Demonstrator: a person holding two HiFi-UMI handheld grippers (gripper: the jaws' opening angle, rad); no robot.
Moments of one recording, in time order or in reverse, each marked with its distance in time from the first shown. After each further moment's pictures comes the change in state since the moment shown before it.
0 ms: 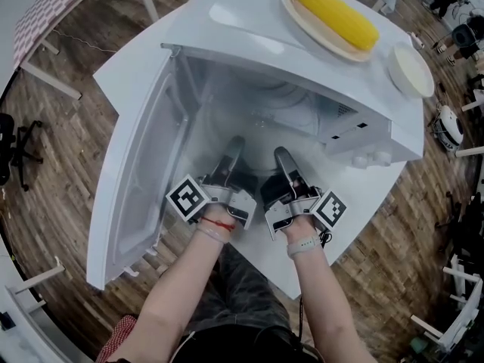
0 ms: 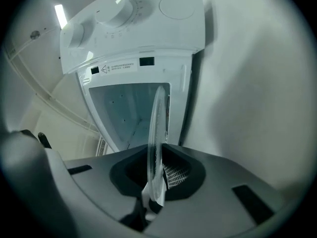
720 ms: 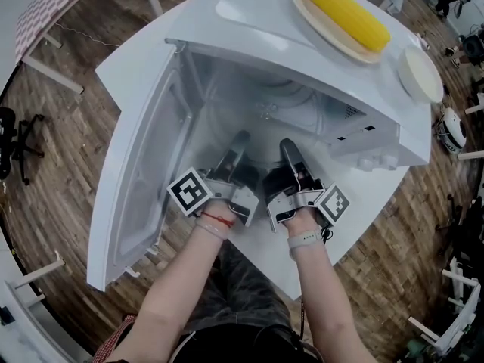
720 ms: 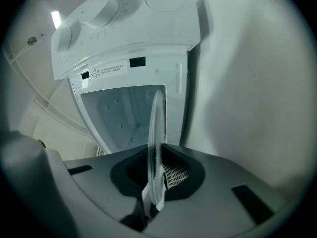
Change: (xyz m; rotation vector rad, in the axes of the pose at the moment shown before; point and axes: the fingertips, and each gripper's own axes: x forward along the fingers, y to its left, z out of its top) left arm 0.009 -0.002 0.001 0.074 0.059 0.003; right arm 0.013 -0.005 0.011 0.045 -0.052 -0.012
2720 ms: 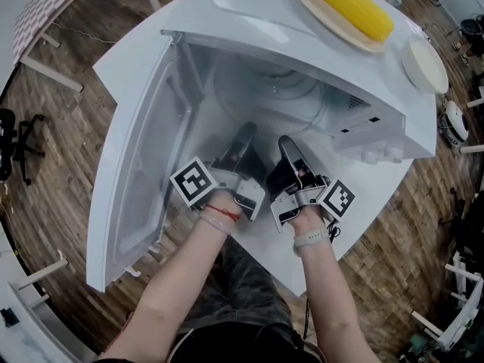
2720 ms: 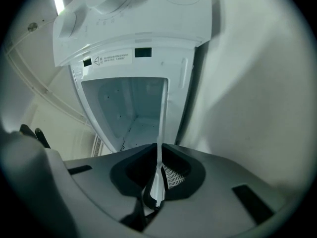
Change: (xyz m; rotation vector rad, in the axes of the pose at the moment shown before) left arm 0.009 0.006 -0.007 -0.068 0.020 0.051; right arm -0.001 -0.003 -0.012 -0.078 0.097 -0.029
